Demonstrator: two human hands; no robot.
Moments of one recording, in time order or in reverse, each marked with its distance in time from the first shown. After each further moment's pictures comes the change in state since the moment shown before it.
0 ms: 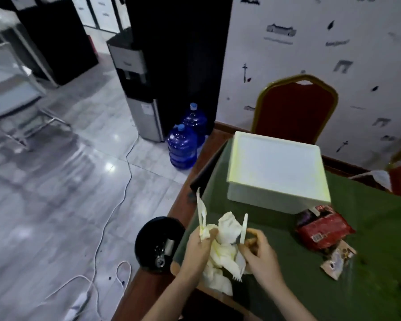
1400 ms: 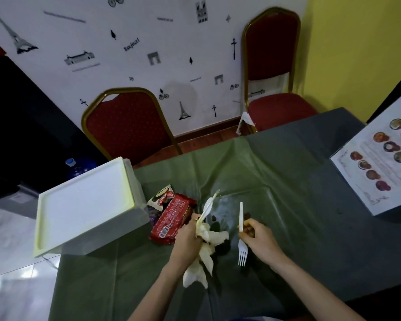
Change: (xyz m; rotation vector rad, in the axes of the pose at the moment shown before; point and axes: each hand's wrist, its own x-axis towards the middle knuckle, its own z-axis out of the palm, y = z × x) left_hand -0.014 -0.004 0.361 0.996 -0.552 0.486; right_hand -0.040 0.214 -0.316 0.154 0.322 0.206
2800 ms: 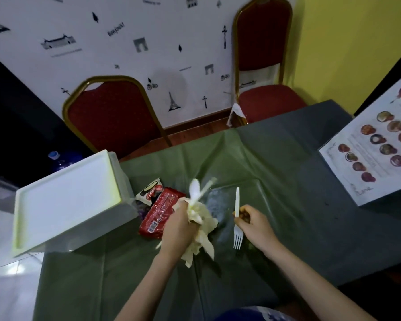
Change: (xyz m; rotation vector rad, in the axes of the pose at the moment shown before) left_hand 0.015 0.011 0.000 0.043 0.110 -0.031; right_hand 0.005 -0.006 -0.014 -0.001 0.085 -0.029
